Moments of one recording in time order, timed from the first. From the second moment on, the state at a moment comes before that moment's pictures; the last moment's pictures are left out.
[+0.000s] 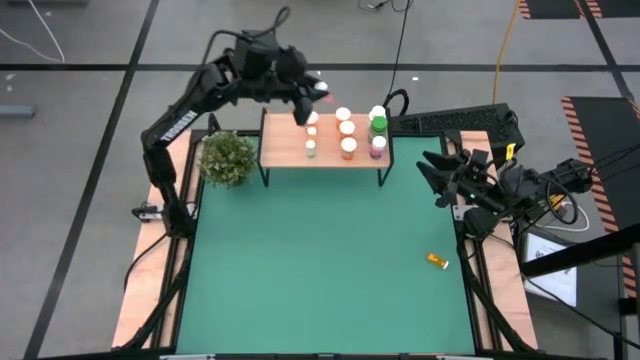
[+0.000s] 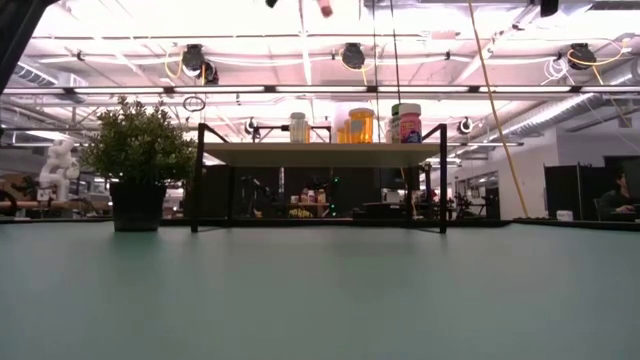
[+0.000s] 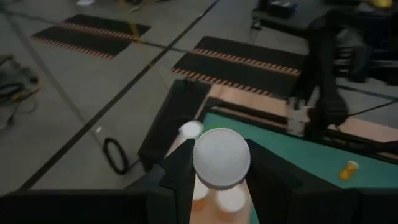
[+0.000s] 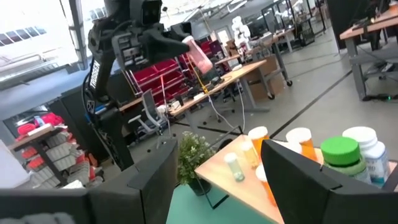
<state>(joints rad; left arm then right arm) 0.47 1.82 2.34 -0.90 0.16 0.06 0.37 0.57 0.72 -0.04 0.94 0.35</state>
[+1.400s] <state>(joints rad) 0.81 1.59 1.23 -0.32 0.21 0.20 0.33 0.64 0.72 -0.05 1.34 0.34</state>
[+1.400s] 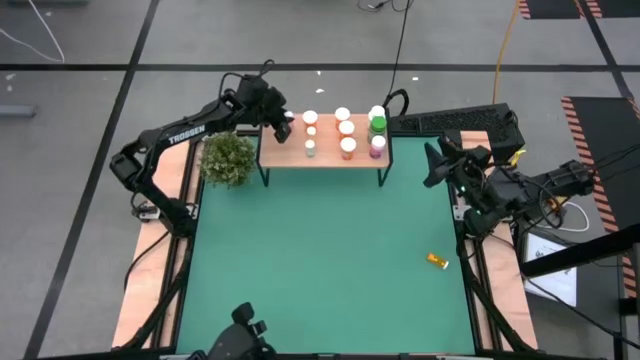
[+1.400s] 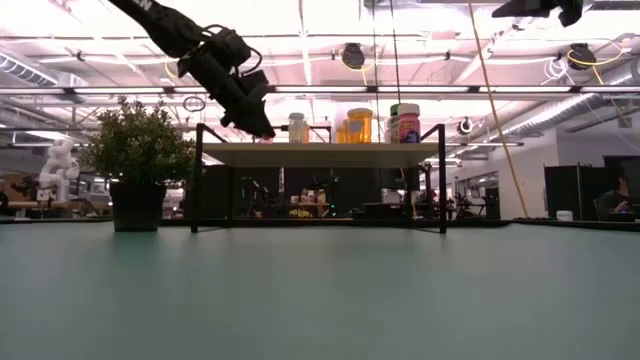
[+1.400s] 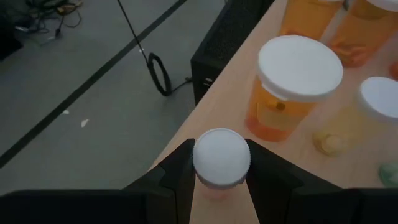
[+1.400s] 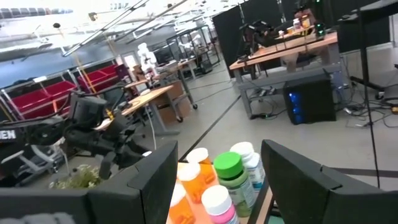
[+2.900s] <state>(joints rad) 0.33 1.32 1.23 0.15 0.09 -0.13 0.37 0.83 0.45 -0.79 0.02 1.14</state>
